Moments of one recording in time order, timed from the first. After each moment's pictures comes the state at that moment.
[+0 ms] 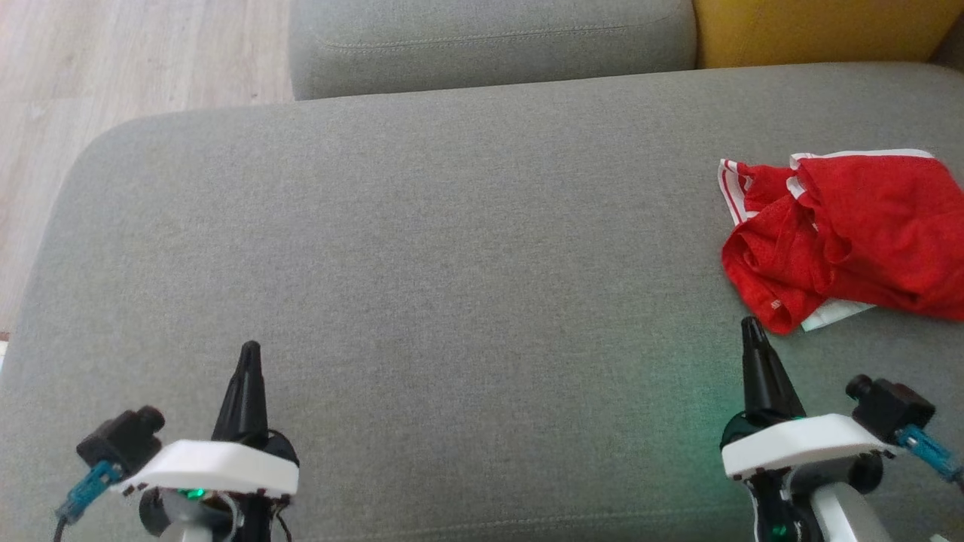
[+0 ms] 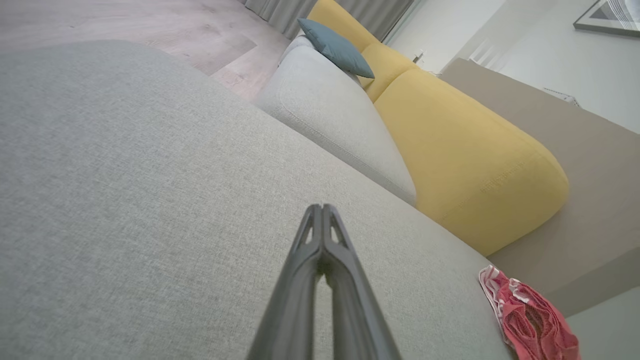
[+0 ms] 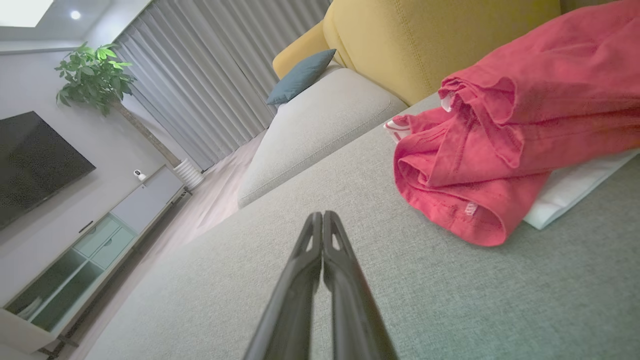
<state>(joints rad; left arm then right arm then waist) 0.02 0.04 -0.09 0.20 -0.68 -0.06 -0.17 -0.05 -0.06 0.12 0.32 0.61 0.12 -0.18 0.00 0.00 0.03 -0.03</state>
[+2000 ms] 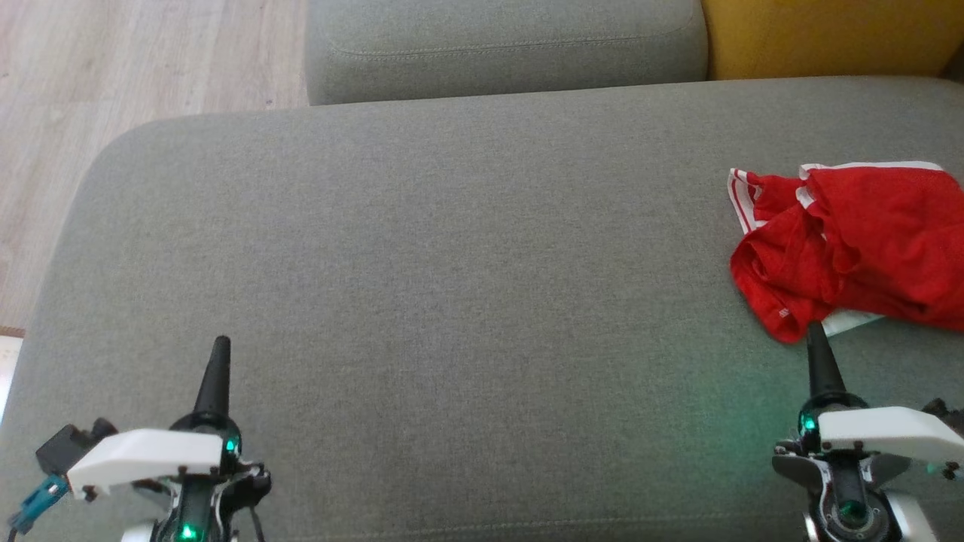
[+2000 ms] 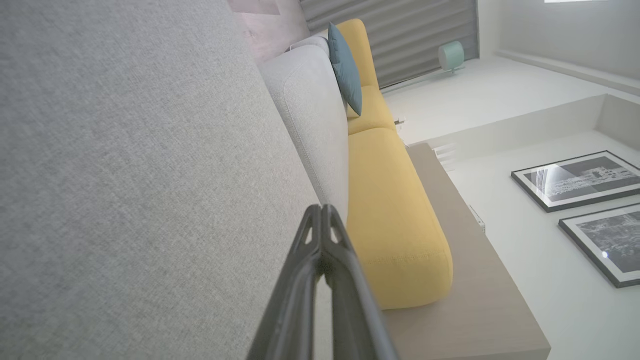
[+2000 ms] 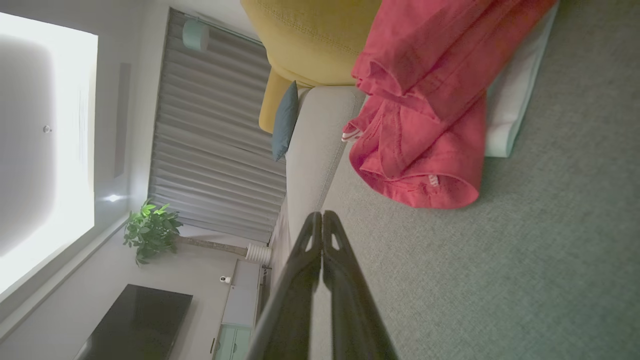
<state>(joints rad) -0.03 0.04 0.00 0.24 -1.28 -0.10 -0.01 -0.05 -0.06 -0.01 0.30 1.26 0.12 -0.02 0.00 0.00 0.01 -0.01</state>
